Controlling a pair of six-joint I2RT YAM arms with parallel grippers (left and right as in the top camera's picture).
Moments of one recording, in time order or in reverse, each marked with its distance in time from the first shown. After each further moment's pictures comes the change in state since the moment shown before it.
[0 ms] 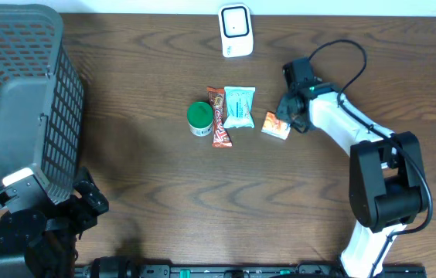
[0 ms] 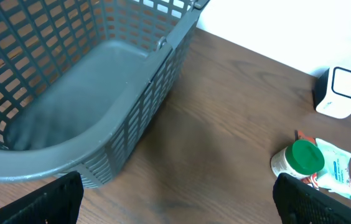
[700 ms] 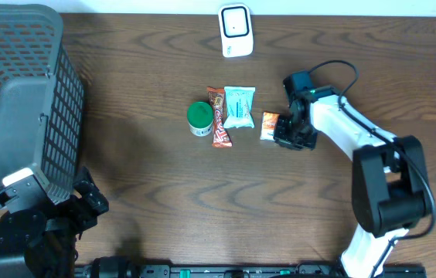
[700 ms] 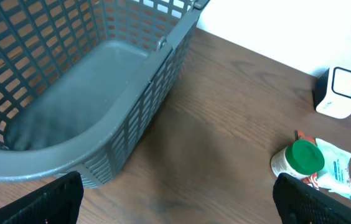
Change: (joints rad) left arm 0.000 0.000 0.000 0.000 0.000 0.000; right arm 0.006 -0.041 -0.019 -0.303 -0.236 -0.080
